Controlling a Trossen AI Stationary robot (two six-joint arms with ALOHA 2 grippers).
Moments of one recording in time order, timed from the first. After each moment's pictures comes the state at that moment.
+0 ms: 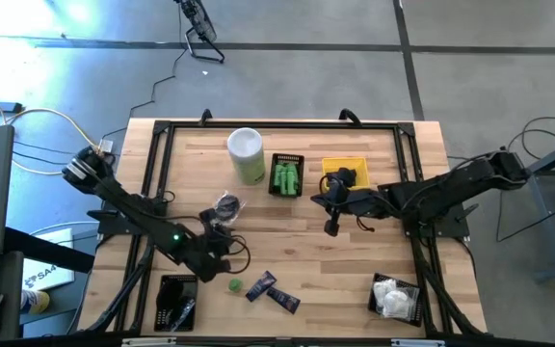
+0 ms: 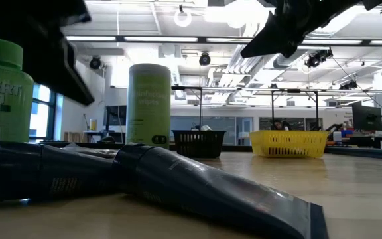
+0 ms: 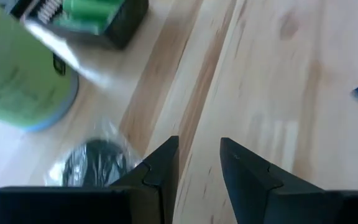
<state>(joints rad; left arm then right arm) -0.62 1.43 0.80 -0.47 -0.76 -0.70 0.20 1.22 0.73 -0.01 0.47 0.19</state>
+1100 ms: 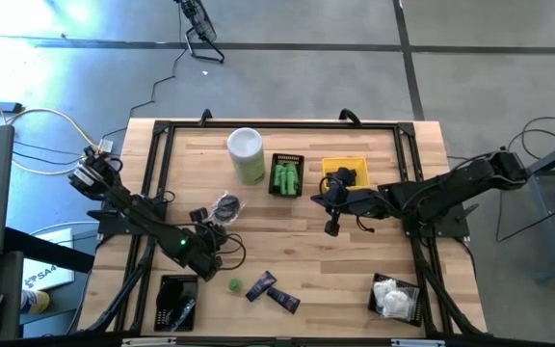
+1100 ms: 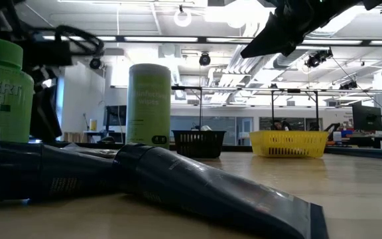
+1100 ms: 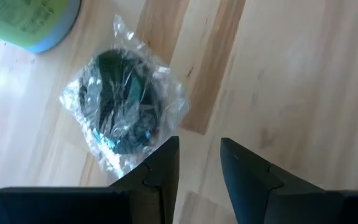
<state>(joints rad) -0.61 1.52 0.78 -0.71 -0.64 -0.84 0.20 1.22 0.73 -0.01 0.47 0.13</state>
